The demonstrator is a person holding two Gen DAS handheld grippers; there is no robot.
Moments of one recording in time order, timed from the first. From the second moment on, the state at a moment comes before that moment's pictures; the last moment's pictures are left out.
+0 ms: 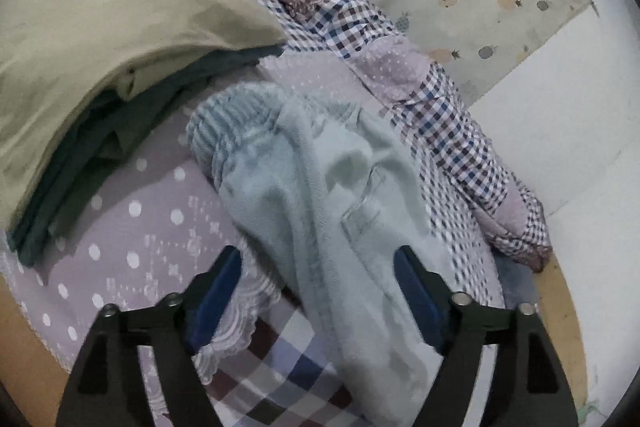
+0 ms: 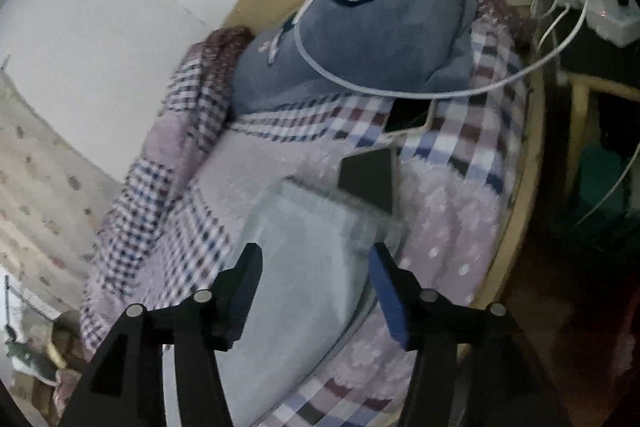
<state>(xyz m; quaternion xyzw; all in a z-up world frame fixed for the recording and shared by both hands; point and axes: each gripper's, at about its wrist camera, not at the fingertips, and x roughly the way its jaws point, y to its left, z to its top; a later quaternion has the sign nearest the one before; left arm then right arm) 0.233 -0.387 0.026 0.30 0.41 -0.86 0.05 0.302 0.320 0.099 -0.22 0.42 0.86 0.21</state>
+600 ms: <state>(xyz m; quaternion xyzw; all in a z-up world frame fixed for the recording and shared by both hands) 0.240 -0.426 -0.003 0.24 0.51 -0.82 0.08 0.254 0.207 0.115 -0.26 0.21 0.94 0.11</state>
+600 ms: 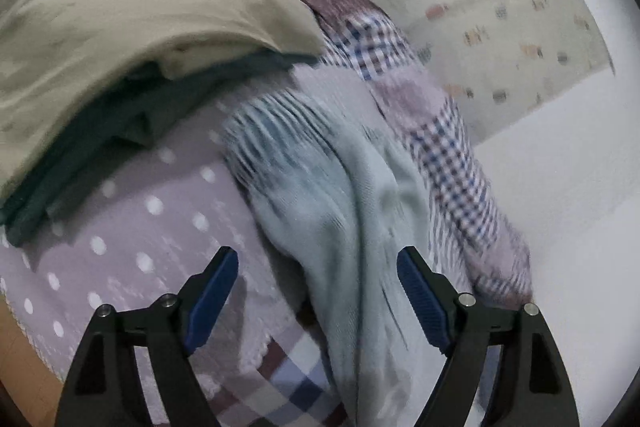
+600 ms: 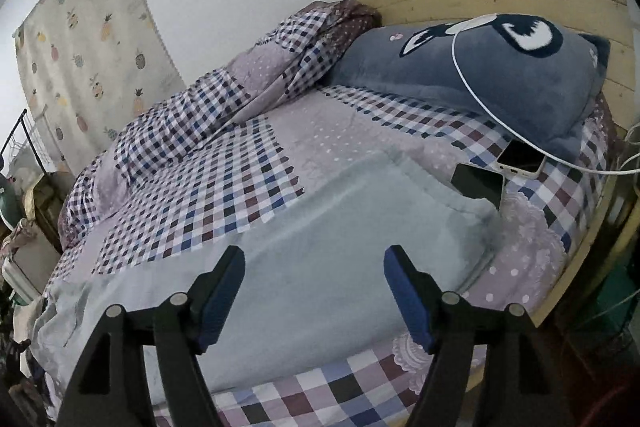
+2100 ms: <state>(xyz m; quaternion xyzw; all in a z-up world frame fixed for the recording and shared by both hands) 0.156 -0.322 0.154 0.20 0.37 -0.89 -0.13 0.227 0.187 0.107 -0.28 0.21 0.93 0.09</state>
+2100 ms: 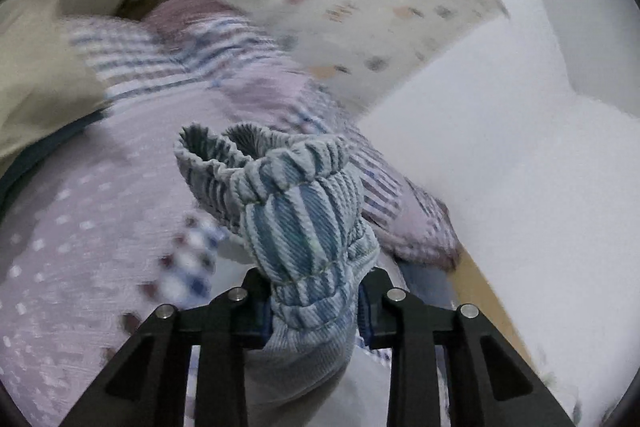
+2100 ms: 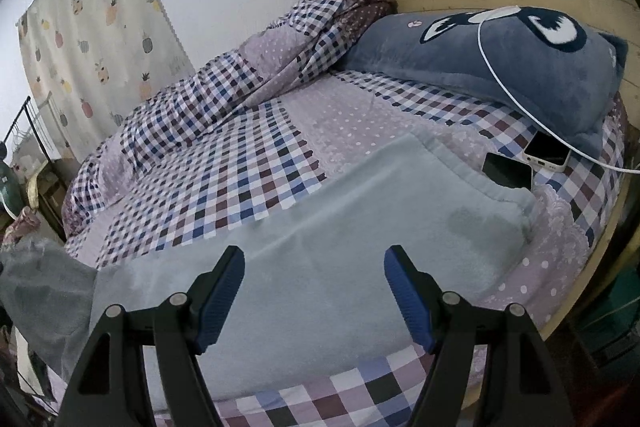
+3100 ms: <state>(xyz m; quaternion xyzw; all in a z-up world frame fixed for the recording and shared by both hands) 0.217 0.099 0.074 0.44 -0.04 -0.85 -0.30 0.261 0.235 0.104 -0.25 0.29 0.92 0.01</state>
